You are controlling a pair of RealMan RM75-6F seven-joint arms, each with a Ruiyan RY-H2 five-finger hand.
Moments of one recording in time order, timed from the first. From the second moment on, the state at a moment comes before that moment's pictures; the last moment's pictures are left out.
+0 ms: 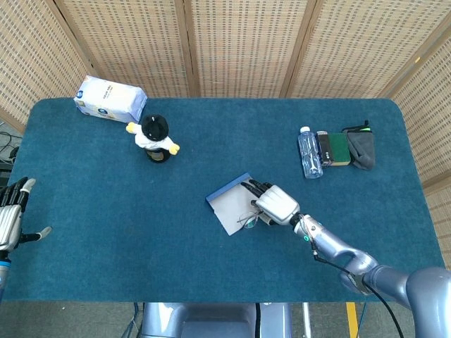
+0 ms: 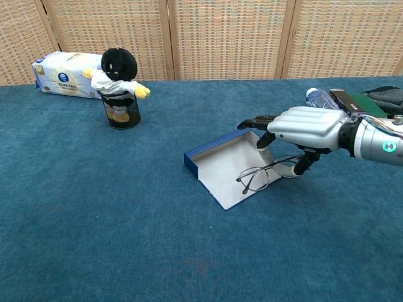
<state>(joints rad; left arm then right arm) -0.20 -1.18 -0.11 -1.49 1.26 1.26 0.01 0.84 -1.60 0.01 -1.04 -1.66 0.90 0.11</state>
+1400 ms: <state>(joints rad) -0.20 -1.17 -0.12 -1.48 1.23 1.24 -0.01 1.03 -1.85 0.15 -0.77 -1.48 0.72 -0.05</state>
